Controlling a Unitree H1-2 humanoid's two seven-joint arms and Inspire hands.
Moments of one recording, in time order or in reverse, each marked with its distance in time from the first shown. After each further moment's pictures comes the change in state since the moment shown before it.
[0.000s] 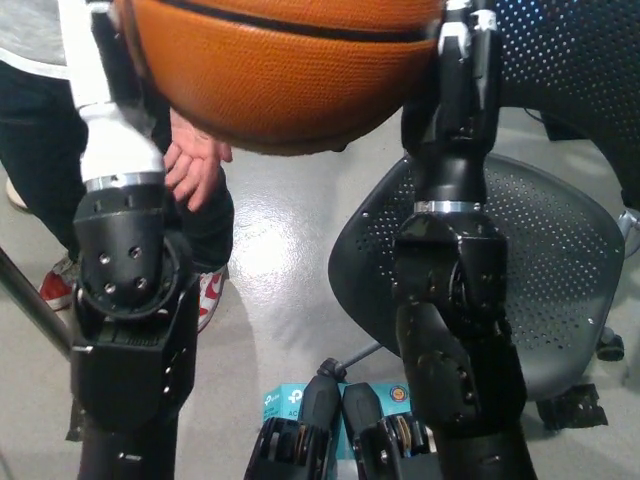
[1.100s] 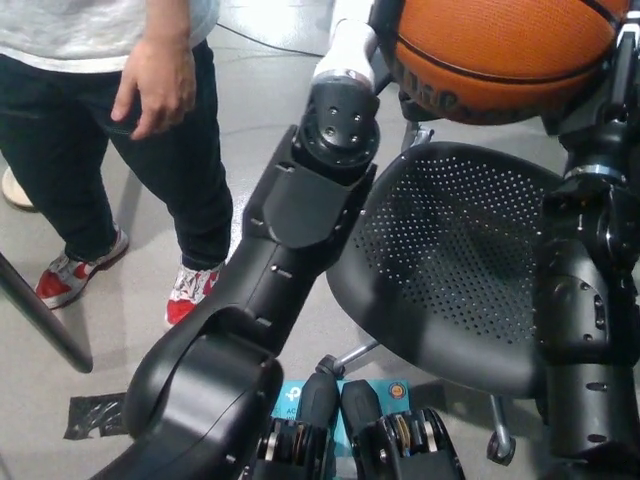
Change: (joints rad) left_arm -0.484 -0.140 -0.083 1.172 0.021 -0.224 0.016; right_arm -0.082 -0.235 -0.326 0.320 0.212 0.084 -0.048
